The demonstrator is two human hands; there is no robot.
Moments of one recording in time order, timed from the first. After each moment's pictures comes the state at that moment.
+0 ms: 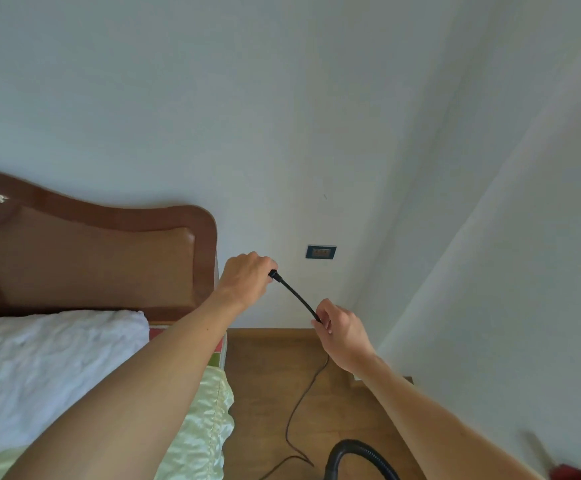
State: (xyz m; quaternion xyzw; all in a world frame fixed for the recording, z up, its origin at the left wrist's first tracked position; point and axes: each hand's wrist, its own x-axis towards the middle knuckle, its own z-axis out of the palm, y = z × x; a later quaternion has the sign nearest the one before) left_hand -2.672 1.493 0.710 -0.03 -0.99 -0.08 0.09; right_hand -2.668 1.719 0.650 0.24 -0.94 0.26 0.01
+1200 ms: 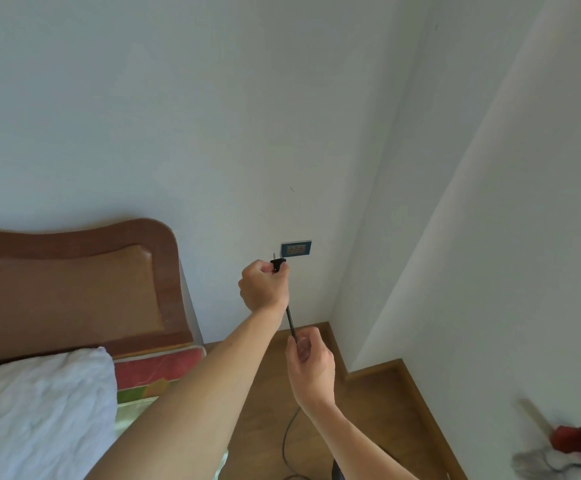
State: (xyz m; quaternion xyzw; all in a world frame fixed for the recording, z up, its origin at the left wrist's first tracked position) left_hand -2.751 1.582 0.648 0.30 -0.72 -0.60 0.21; right_hand -2.652 1.671 0.571 -0.01 -0.85 0.51 0.11
